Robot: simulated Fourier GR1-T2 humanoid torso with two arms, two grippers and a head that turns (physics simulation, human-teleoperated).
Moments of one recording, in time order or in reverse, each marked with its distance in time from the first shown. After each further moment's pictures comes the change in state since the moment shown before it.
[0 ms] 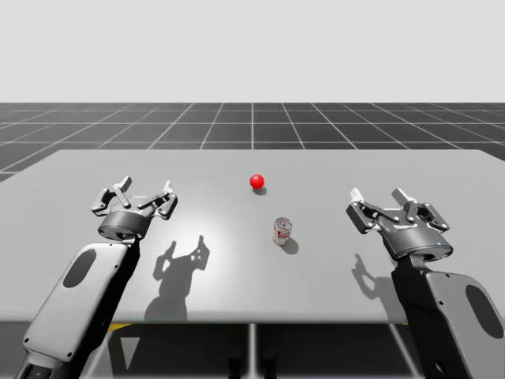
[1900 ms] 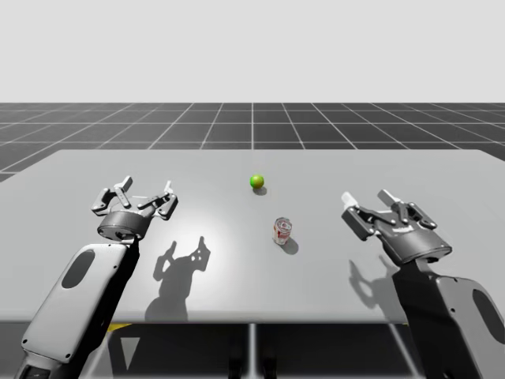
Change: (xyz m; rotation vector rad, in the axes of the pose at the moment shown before) left arm 0.001 0.000 0.001 -0.017 0.011 0.004; right arm 0.002 0.003 0.005 0.175 0.029 -0.090
